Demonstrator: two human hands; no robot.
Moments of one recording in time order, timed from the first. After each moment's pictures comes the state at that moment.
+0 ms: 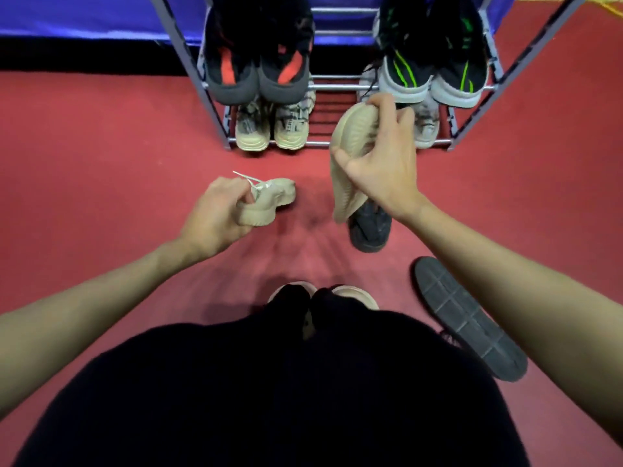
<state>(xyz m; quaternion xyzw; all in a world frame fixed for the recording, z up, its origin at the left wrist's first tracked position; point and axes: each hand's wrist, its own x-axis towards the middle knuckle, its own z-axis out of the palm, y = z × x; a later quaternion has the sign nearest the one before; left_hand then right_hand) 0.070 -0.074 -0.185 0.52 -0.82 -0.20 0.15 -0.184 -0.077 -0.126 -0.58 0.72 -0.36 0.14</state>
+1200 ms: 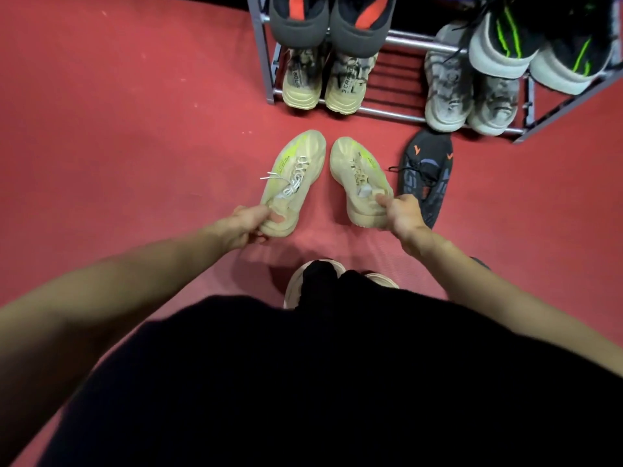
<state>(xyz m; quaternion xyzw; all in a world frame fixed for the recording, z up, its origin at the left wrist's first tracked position) 0.091 -0.058 -0.284 0.76 -0.22 -0.60 0.14 -0.162 -0.058 -0.259 -0.29 0.77 -0.24 0.51</state>
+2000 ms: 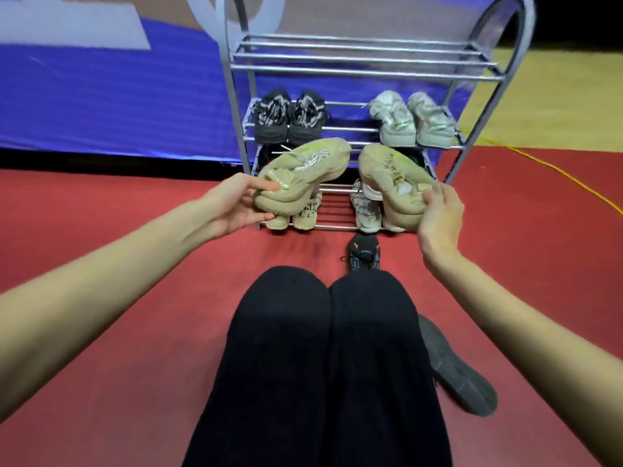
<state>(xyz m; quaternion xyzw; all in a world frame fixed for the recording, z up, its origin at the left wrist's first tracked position) 0.065 -0.029 0.049 0.51 -0.38 -0.69 0.33 -0.209 0.035 0.025 -0.34 0.71 -0.57 0.22</state>
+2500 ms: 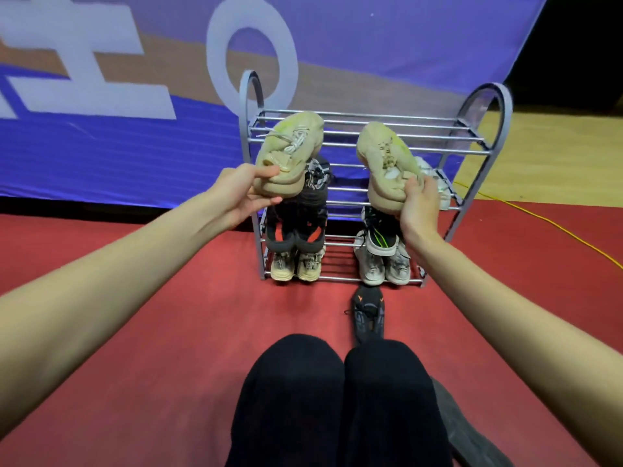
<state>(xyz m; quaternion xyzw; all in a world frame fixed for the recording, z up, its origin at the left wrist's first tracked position) 0.062 -0.076 0.138 0.48 -0.37 -0.62 0.49 -0.186 -0.051 0.096 -0.40 0.62 -0.63 0.23</state>
